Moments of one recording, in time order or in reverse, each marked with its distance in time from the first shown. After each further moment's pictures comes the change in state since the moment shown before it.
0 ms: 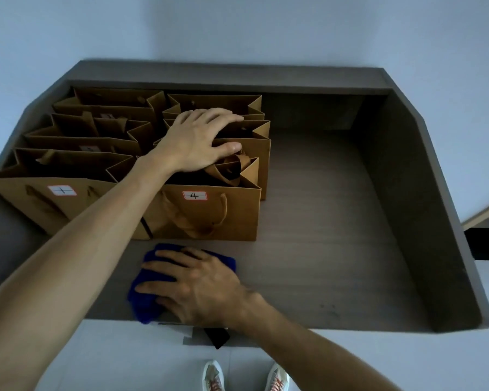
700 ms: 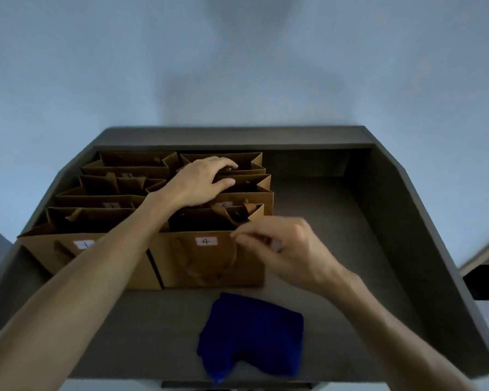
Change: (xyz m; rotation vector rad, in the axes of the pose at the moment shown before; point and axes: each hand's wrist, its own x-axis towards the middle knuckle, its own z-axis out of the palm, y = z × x) left_hand 0.009 -0.014 -0.027 -0.222 0.016 -0.009; right_hand -0.035 0.043 -0.161 0.191 0.450 0.155
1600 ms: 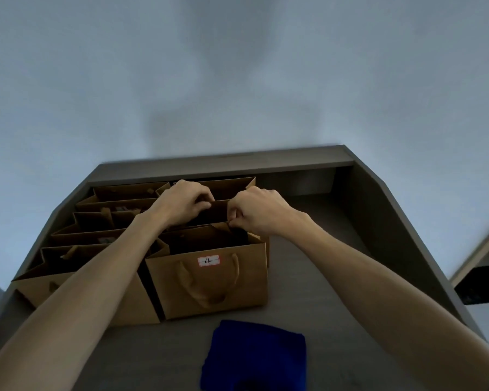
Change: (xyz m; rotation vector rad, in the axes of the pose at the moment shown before) left_hand 0.012 -0.028 -0.012 0.149 -0.003 0.076; right_hand 0.094 0.040 -0.016 -0.487 -0.313 0.305
